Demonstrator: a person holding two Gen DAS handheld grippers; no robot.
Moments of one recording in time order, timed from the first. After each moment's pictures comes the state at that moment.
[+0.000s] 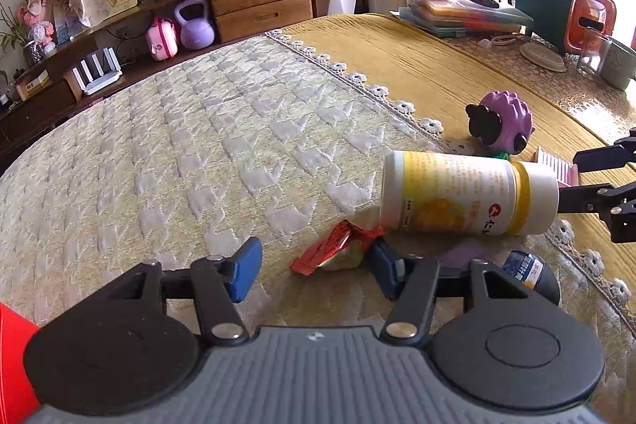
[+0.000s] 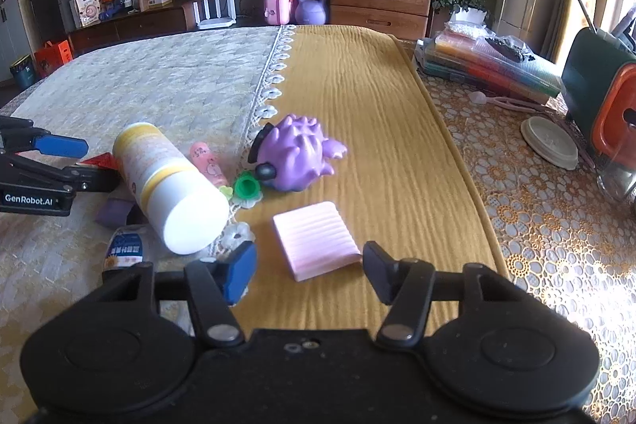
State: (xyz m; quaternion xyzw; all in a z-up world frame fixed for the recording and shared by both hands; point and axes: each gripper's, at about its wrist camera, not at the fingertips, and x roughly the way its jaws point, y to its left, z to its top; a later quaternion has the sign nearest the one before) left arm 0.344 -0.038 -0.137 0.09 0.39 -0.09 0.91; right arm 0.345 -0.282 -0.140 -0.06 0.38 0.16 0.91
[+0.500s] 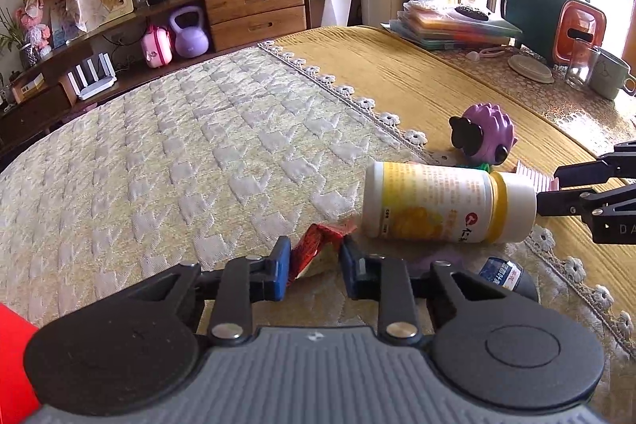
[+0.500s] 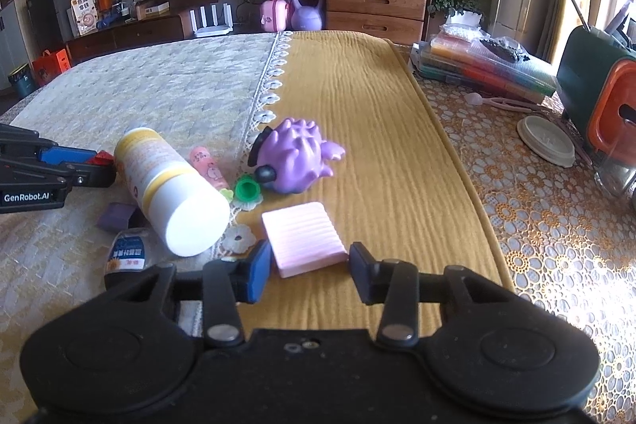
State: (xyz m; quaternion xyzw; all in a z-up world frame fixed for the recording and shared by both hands) left arm 0.335 -0.039 -0.130 0.08 0.38 -0.10 0.92; right arm 0.339 -0.282 -0.138 -0.05 0.37 0.16 0.92
